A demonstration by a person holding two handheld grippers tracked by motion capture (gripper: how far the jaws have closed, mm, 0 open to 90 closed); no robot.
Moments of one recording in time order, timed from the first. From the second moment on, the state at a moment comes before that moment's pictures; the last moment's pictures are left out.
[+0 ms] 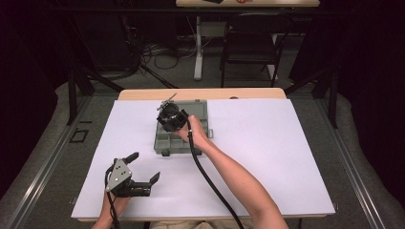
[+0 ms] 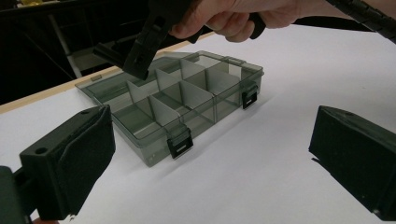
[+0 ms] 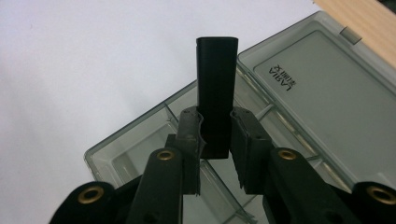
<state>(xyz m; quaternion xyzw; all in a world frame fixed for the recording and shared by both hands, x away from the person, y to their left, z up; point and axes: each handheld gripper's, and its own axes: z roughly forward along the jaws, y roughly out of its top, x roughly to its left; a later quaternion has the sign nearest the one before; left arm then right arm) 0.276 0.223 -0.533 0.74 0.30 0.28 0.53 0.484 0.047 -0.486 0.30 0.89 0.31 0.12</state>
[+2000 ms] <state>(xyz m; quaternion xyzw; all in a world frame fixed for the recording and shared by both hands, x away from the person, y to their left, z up) 0.275 0.224 -0.532 0.74 0.30 0.28 0.52 0.425 -0.094 -0.459 0.28 0.90 0.33 0.06</state>
